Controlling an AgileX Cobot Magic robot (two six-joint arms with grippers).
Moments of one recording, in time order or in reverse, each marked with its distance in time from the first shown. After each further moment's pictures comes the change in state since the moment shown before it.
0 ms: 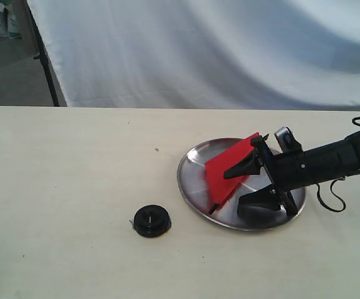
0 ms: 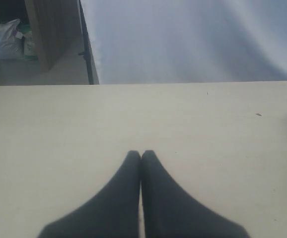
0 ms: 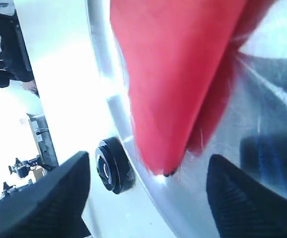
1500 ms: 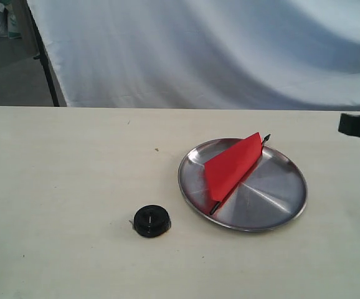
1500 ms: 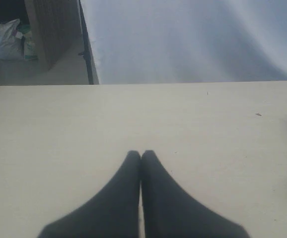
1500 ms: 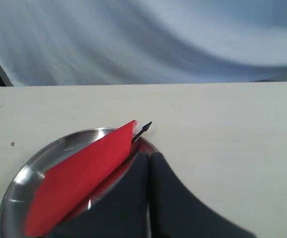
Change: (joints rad) left arm 0.000 0.000 0.000 0.000 0.000 0.000; right arm 0.129 -1.200 0.640 -1.364 -1.052 0.850
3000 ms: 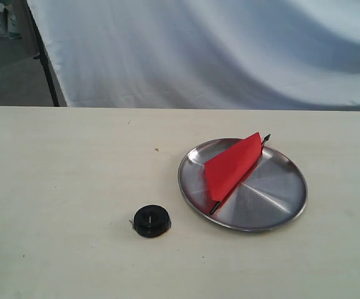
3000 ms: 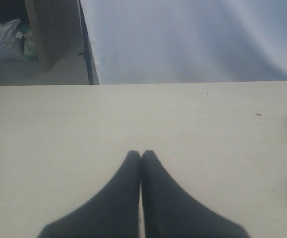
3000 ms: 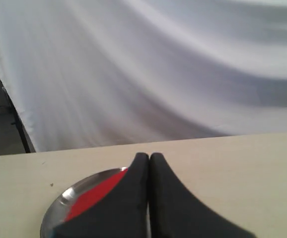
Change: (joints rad) left arm 0.000 0.000 0.000 0.000 0.000 0.000; right arm 0.000 -1.040 0.434 0.002 0.205 0.073
